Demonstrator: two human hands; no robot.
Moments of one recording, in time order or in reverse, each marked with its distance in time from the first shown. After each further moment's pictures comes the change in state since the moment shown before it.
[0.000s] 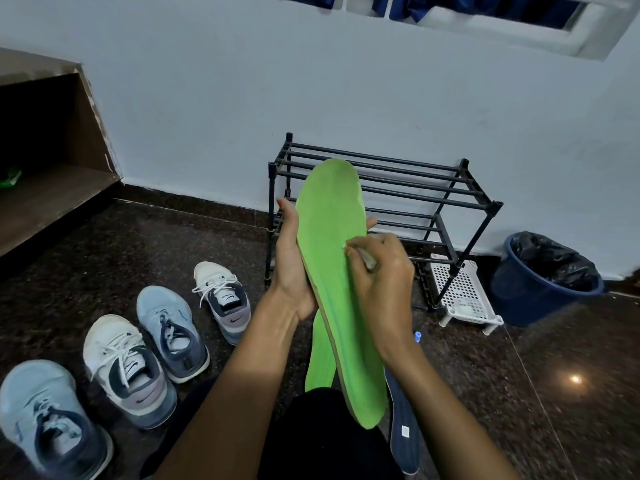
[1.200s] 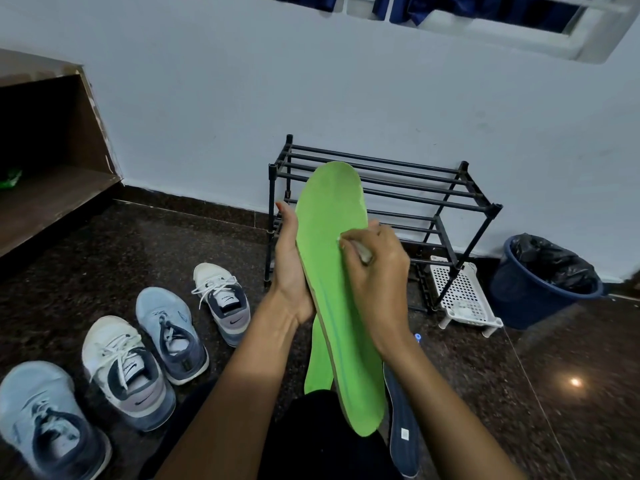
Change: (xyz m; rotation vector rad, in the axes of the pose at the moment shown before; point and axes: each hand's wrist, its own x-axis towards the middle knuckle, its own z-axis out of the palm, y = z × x) left_hand 0.001 -0.001 -0.002 -0.015 0.032 0.006; right_hand 0.008 -0.005 0.005 0.026 -0.004 -0.006
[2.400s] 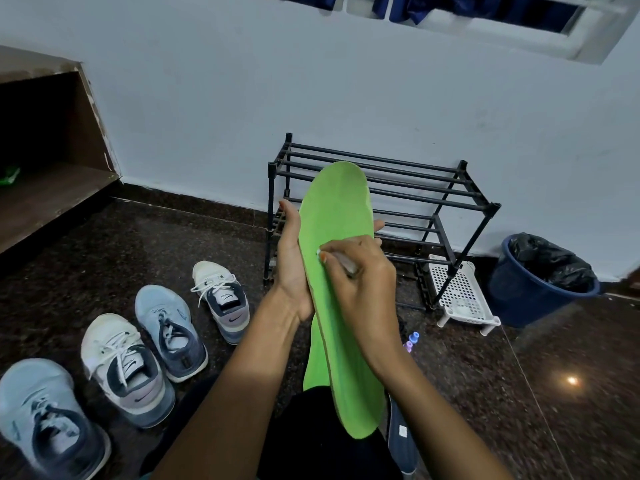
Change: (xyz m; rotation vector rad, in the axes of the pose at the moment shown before) left_hand 0.004 -0.004 0.000 -0.116 -0.181 -0.060; right_hand -0.016 -0.011 0.001 0.158 -0.099 0.008
